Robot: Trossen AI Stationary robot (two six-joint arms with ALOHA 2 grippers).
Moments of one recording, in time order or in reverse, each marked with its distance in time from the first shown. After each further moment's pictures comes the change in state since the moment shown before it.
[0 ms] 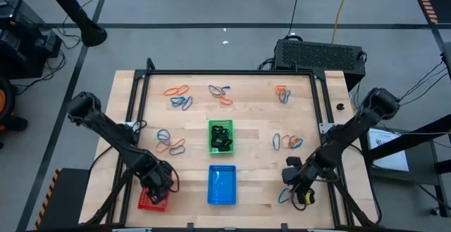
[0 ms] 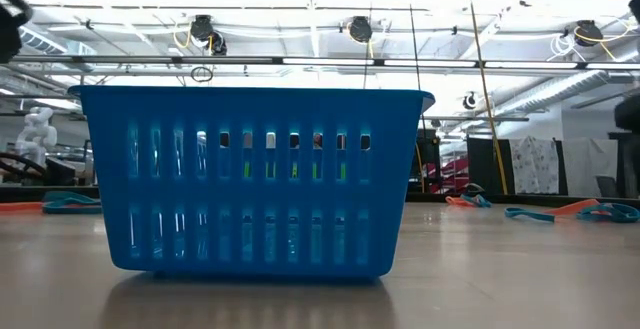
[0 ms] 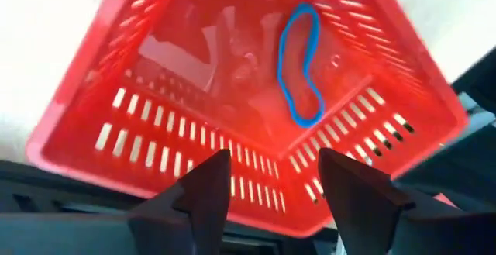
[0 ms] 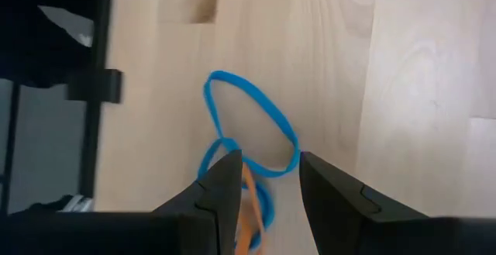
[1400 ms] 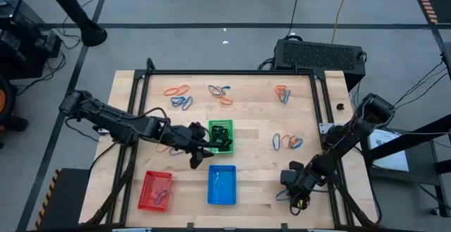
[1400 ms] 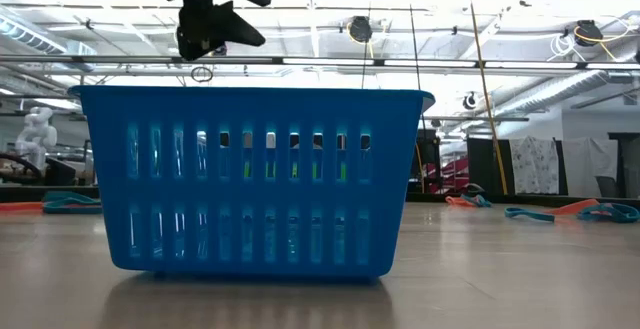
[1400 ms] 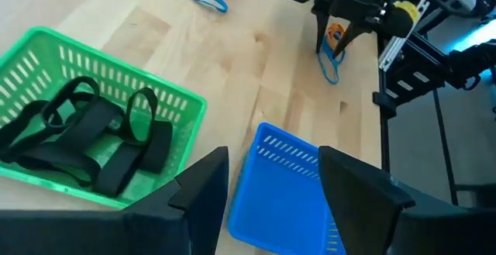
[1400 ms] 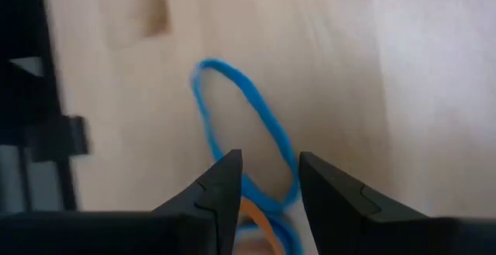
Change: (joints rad) left arm 0.469 -0.111 0.039 0.626 -0.487 0.684; right arm 0.067 0.149 -0.002 0.096 0.087 0.308
